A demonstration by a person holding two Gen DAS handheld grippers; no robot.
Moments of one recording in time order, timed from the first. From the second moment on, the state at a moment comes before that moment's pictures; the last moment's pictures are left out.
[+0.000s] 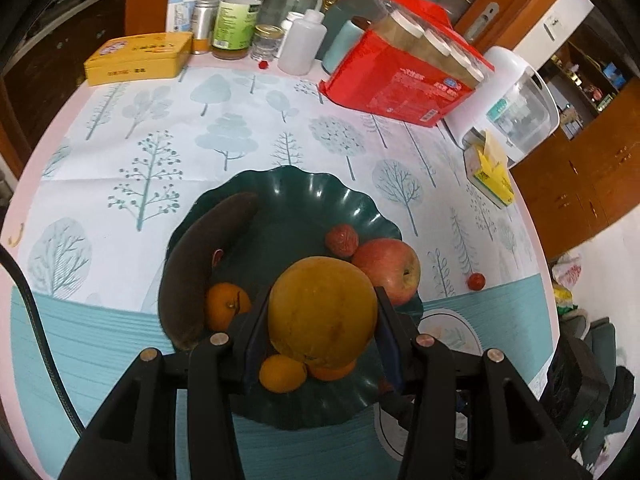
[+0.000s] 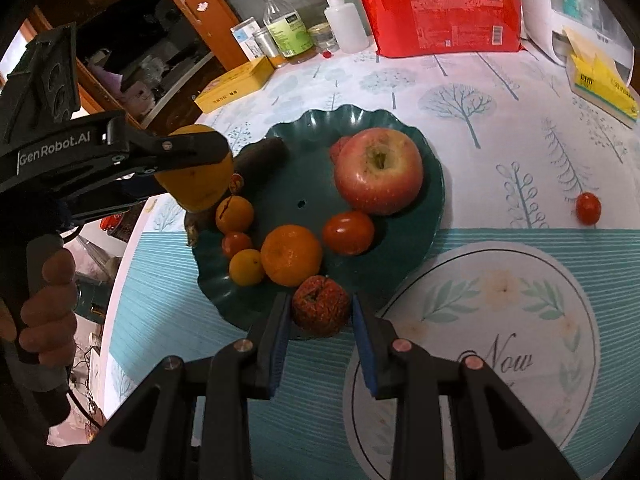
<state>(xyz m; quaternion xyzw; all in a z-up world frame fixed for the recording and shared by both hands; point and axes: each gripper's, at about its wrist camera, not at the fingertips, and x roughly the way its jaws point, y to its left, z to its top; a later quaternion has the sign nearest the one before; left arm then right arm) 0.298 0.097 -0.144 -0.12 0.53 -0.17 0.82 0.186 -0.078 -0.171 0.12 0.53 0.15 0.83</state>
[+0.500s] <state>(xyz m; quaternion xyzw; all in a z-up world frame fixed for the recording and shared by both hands) 0.316 0.095 -0.184 -0.11 0.57 -0.17 0.80 0.198 -0.065 -0.190 0.10 0.54 0.14 0.82</state>
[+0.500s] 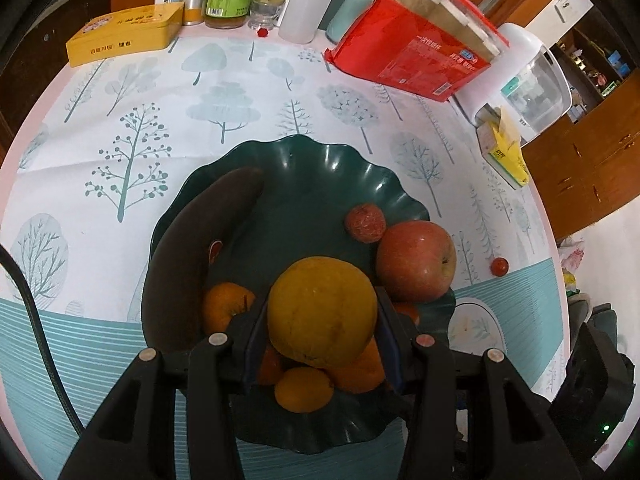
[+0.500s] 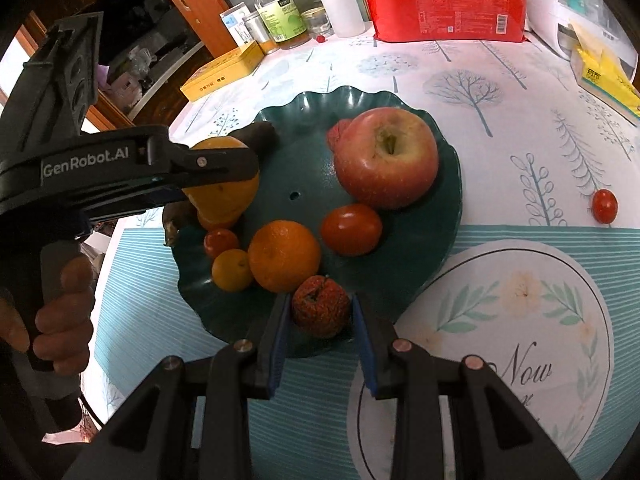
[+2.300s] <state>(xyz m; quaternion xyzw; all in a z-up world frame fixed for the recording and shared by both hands) 0.214 0.014 -0.129 -0.12 0.53 -0.04 0.84 0.200 -0.251 -0.167 0.01 0.43 0.07 0.90</state>
